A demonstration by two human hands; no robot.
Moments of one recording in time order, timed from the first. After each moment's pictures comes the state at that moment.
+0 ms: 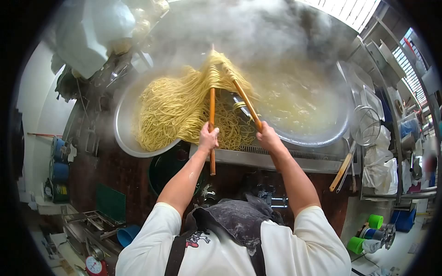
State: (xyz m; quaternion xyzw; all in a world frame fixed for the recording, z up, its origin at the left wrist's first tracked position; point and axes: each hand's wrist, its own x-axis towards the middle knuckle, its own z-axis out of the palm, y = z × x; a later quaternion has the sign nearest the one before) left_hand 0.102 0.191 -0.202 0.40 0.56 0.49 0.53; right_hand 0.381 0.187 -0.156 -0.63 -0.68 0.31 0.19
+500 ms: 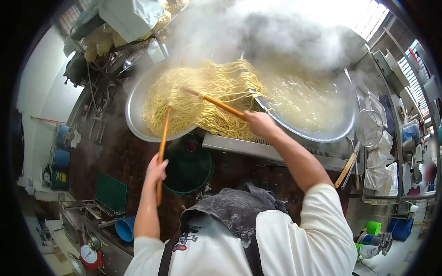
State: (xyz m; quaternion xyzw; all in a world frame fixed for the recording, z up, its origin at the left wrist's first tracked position) left_hand -0.169 -0.020 -0.160 0.33 0.72 0.36 0.49; right_hand 0.265 0.172 -0.061 -0.53 -0.83 0.19 -0.02
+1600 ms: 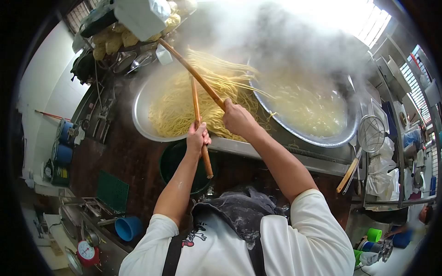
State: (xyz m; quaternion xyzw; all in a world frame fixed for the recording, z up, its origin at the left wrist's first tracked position) left_hand -0.007 0.095 -0.117 0.25 0.44 0.61 0.61; right_hand 0.174 0.149 -0.006 -0.50 -0.81 0.23 0.19
